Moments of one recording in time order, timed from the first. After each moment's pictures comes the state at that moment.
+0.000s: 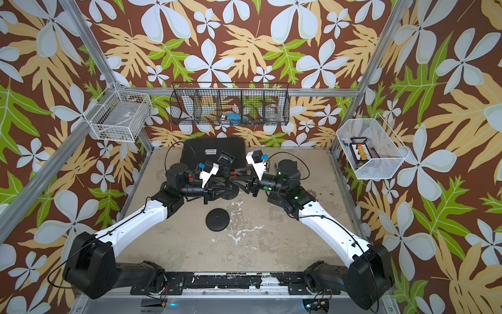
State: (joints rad) left arm -0.42 1.35 0.89 0.23 1.03 -0.11; right arm 0.52 1.27 1.00 0.25 -0.76 0.18
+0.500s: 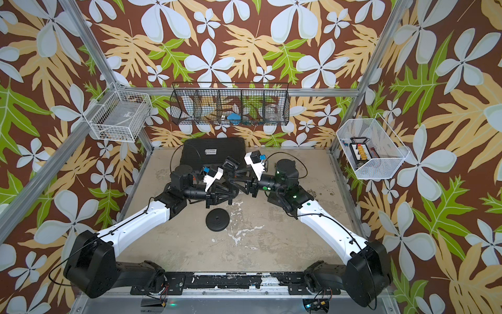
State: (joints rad) left arm -0.47 1.36 0.89 0.20 1.06 -0.08; right arm 0.52 1.29 1.01 0.25 -0.81 0.21
